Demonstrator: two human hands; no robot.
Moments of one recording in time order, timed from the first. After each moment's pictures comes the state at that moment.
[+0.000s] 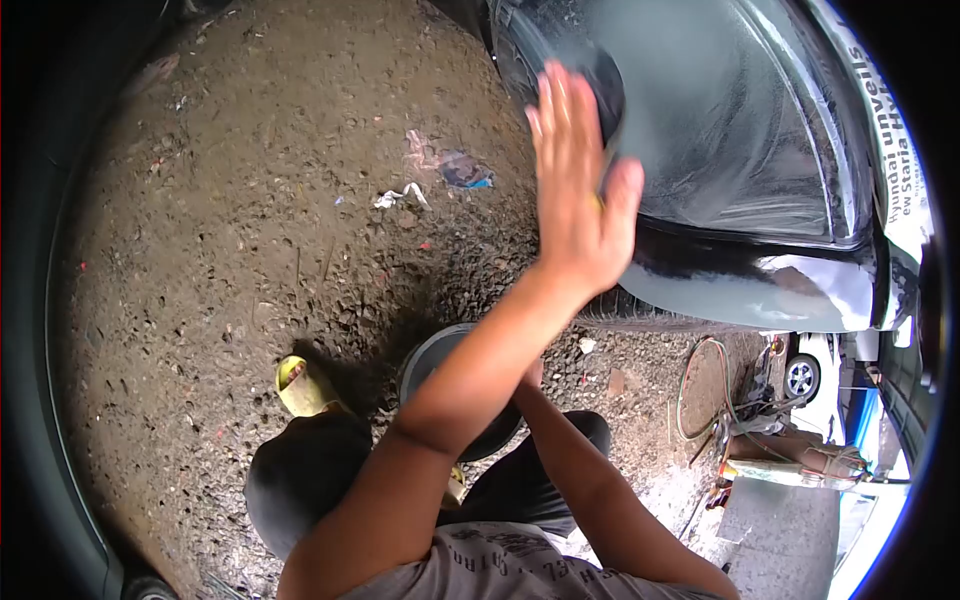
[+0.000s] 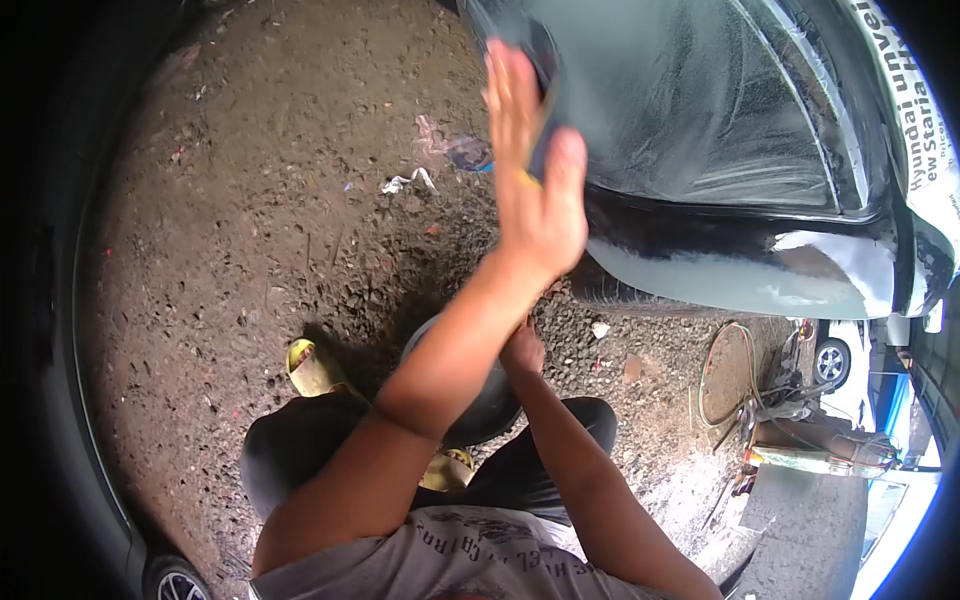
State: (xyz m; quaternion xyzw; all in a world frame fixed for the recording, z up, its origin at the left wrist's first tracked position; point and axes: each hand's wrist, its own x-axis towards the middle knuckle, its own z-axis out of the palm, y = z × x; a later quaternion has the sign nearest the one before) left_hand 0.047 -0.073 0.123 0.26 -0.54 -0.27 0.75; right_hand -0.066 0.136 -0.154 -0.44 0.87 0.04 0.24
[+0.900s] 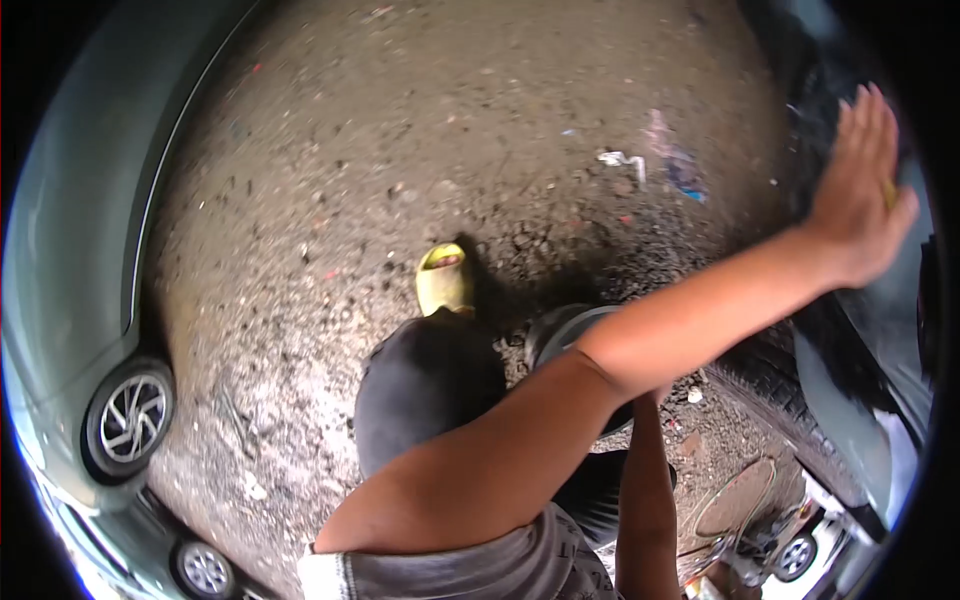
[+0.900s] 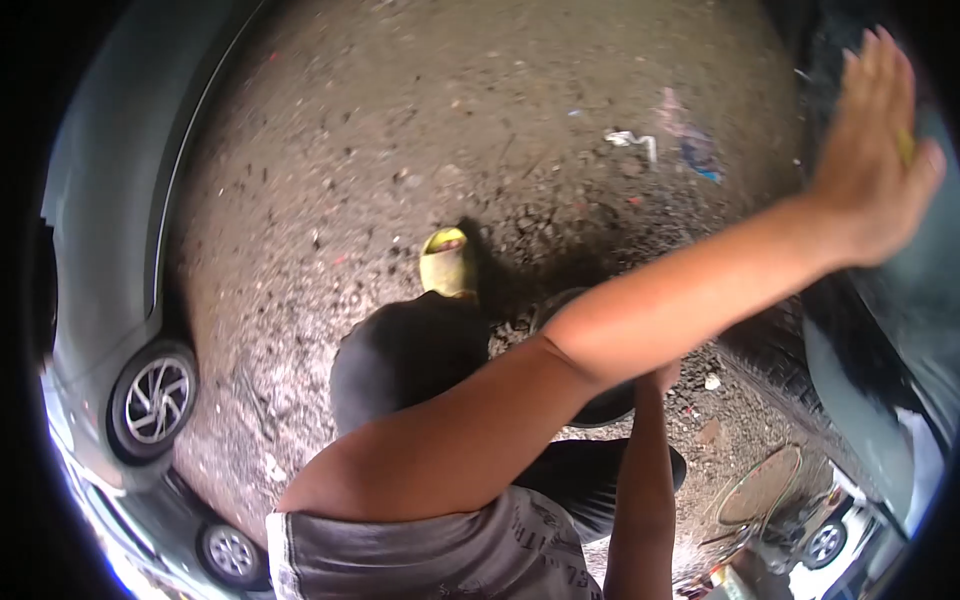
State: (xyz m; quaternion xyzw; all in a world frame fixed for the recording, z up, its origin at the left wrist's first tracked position) left_hand 0.072 -0.132 0.159 0.25 -0.53 -0.29 0.75; right_hand -0.101 0.156 -0.181 -0.47 0.87 0.00 0.17
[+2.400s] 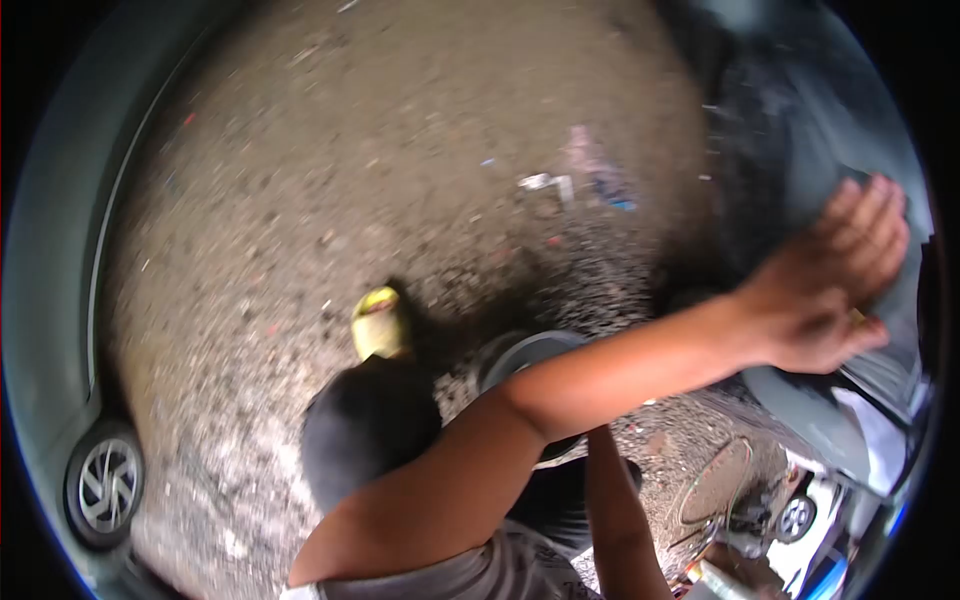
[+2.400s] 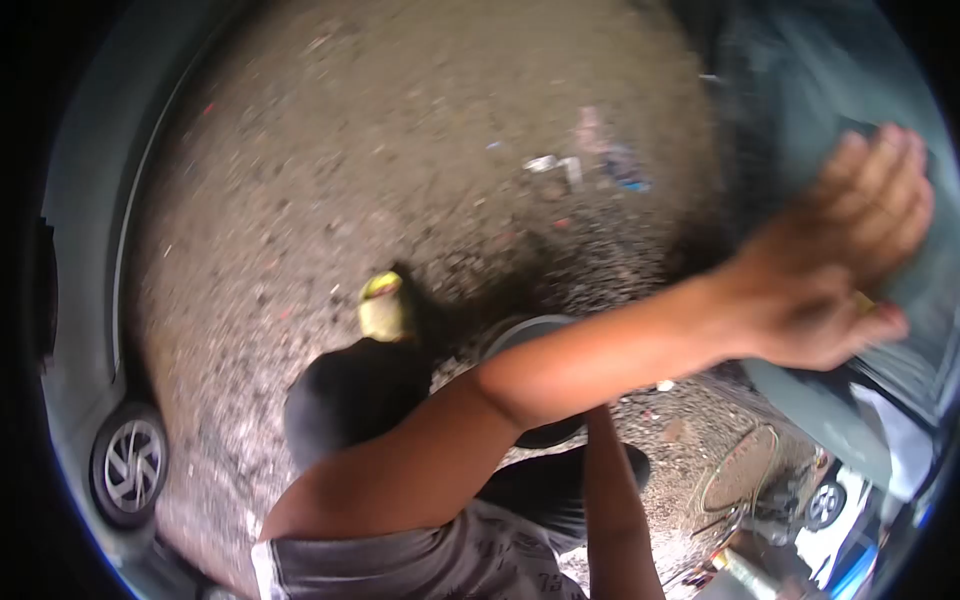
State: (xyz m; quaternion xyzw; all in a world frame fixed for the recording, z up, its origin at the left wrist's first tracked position) left_hand 0.065 -0.090 0.178 0.14 -0.60 -0.20 0.77; right_hand -0.080 0.147 -0.177 -0.49 0.86 0.02 0.16
